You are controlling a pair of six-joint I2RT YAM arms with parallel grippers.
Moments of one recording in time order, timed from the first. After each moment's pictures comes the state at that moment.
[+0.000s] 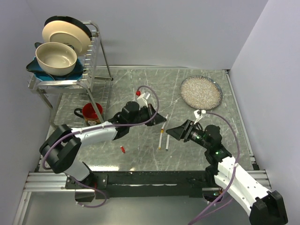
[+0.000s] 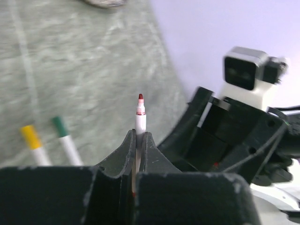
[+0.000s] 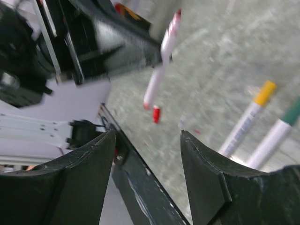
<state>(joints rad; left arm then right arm) -0.79 1.52 0.83 0.44 0.29 -0.91 0.40 0.64 0.21 0.29 -0.51 0.92</state>
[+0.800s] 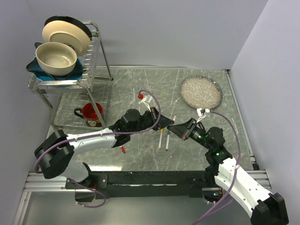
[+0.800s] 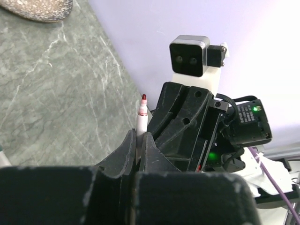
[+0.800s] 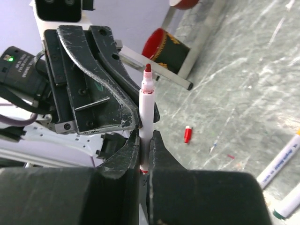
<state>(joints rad) -0.95 1.43 0.78 0.62 0.18 -0.99 0.43 0.61 0.21 0.44 -0.48 1.02</state>
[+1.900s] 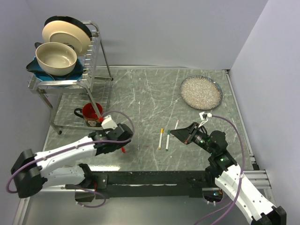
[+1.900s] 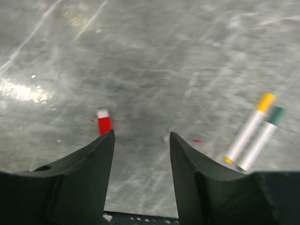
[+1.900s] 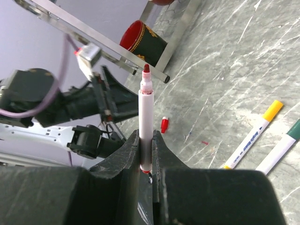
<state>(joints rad) -0.96 1.08 0.70 -0.68 -0.51 -1.38 0.43 0.43 0.21 0.18 -0.44 0.88</state>
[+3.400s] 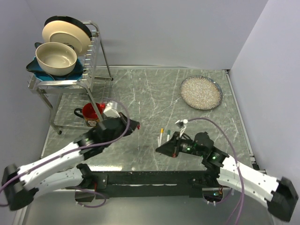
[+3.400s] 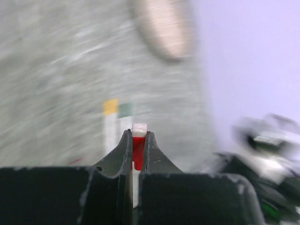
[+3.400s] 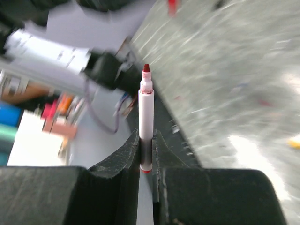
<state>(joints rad) -0.92 0.91 0.69 -0.19 -0.34 -1.03 0.82 0.61 0.24 0.23 -0.43 0.81</state>
